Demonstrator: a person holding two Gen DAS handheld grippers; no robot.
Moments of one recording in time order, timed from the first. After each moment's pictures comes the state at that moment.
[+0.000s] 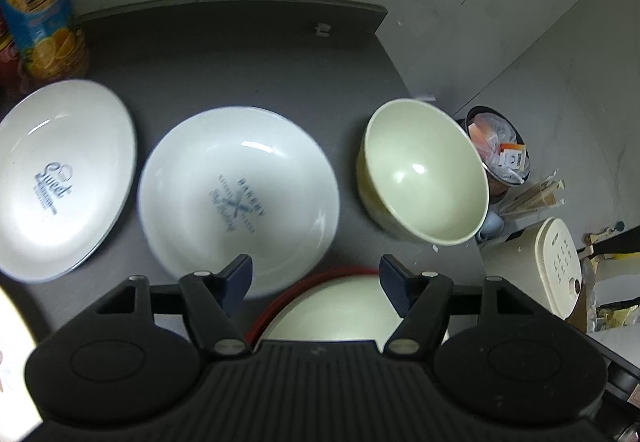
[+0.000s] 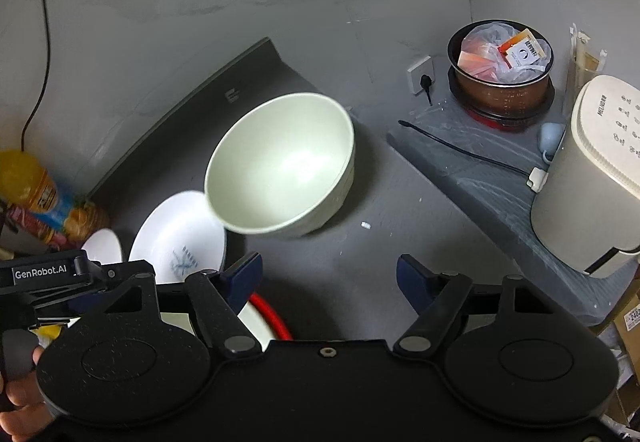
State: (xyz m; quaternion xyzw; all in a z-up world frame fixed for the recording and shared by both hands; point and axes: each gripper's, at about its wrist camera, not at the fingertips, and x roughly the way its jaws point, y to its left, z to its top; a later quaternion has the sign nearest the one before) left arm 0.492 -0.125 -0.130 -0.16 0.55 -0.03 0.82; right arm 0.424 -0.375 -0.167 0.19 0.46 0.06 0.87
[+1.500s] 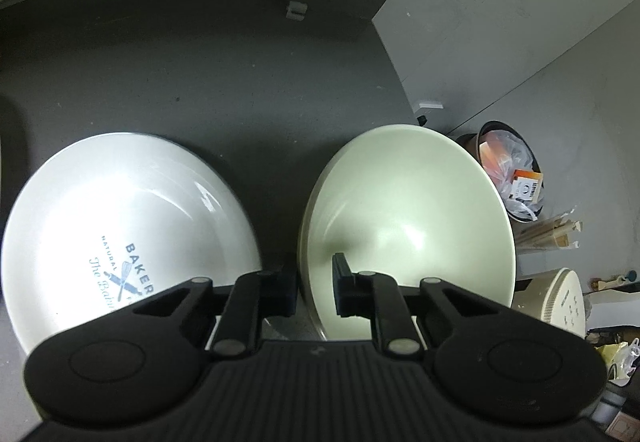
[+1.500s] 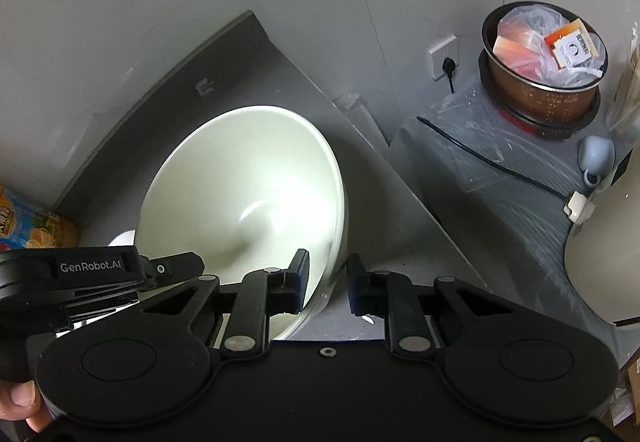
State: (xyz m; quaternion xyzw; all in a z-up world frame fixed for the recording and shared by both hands) left arm 0.584 -0.173 -0.197 -0.19 0.56 -0.02 0.80; right arm 0.525 -0.371 -0.211 0.17 0.50 0.08 0.84
